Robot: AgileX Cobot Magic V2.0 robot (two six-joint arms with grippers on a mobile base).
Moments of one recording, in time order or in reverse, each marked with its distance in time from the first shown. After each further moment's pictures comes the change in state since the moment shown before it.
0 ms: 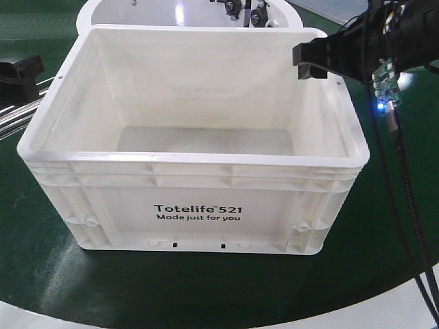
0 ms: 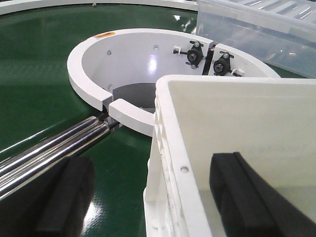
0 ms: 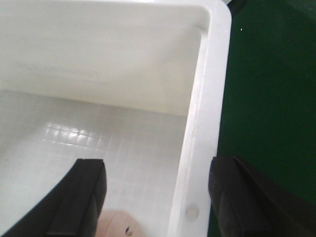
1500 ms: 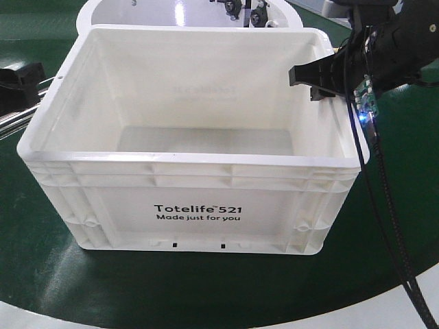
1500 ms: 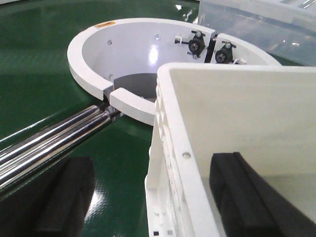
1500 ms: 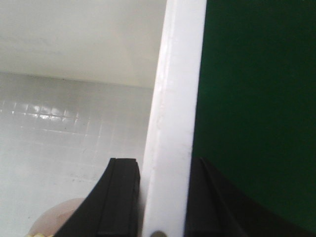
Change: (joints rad) left arm 0.000 -0.003 0.000 0.000 0.055 0.000; right arm -0.004 0.088 -0.006 -0.064 0.068 0.059
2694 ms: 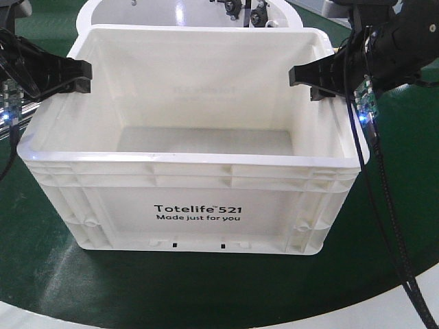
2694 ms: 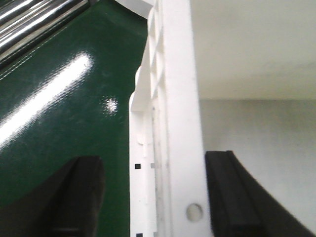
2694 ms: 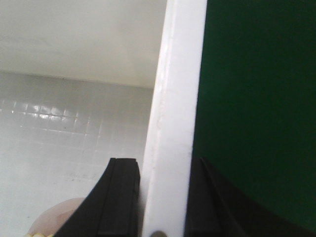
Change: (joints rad) left arm 0.000 0.458 -0.494 -0.170 0.562 0.075; right arm 0.000 0.000 0.000 -0.002 0.002 -0.001
